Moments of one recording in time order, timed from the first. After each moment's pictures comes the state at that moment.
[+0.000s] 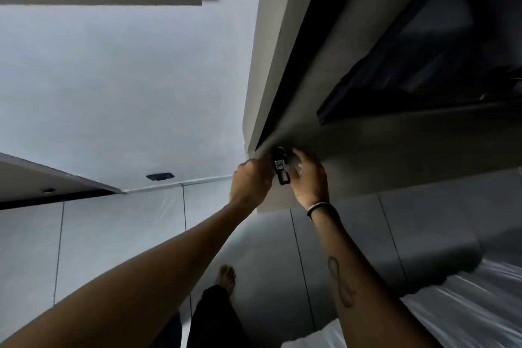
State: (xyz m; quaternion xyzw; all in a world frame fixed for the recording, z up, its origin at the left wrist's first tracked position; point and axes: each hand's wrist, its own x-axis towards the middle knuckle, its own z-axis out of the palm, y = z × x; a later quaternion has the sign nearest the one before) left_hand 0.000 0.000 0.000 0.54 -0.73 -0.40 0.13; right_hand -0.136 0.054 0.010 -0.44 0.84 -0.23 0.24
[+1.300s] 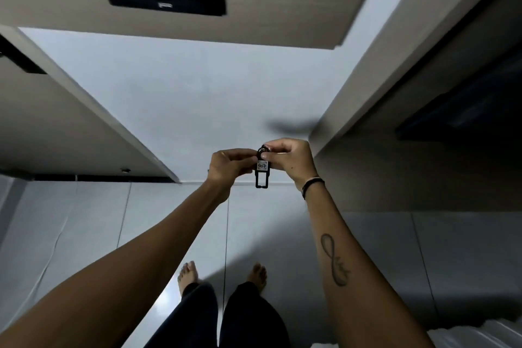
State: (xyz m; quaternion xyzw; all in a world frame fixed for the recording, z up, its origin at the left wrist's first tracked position) left_hand 0.236 -0.037 0.090 0.56 -0.40 -0.67 0.30; right_hand 0.059 -0.016 0.114 -0.36 0.66 -0.41 0.51
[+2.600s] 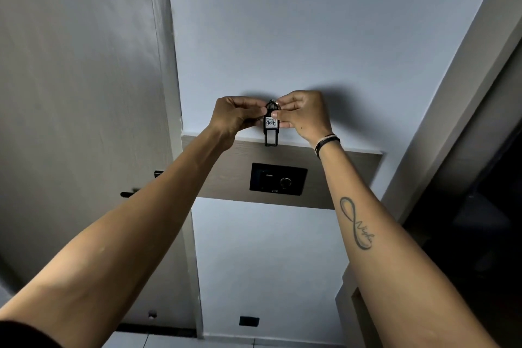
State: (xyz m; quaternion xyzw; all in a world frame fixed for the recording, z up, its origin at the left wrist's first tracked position) left_hand 0.407 -0.163 0.523 0.33 -0.57 -0.53 0.54; right_hand 0.224 -0.127 0.545 -0.62 0.50 -0.55 0.25
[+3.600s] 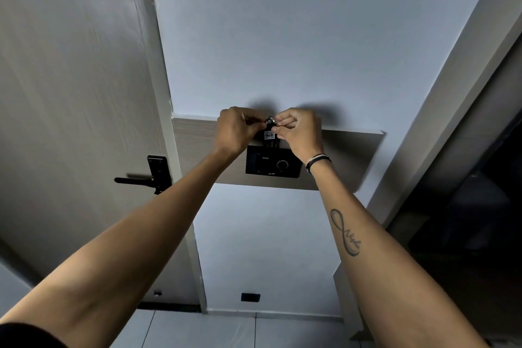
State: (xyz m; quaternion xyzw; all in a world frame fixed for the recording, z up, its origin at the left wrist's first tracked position) left_hand 0.382 -0.168 0.452 0.46 -0.71 -0.21 0.49; right_hand 0.209 -0.138 0.453 -0.60 0.56 -0.54 0.18
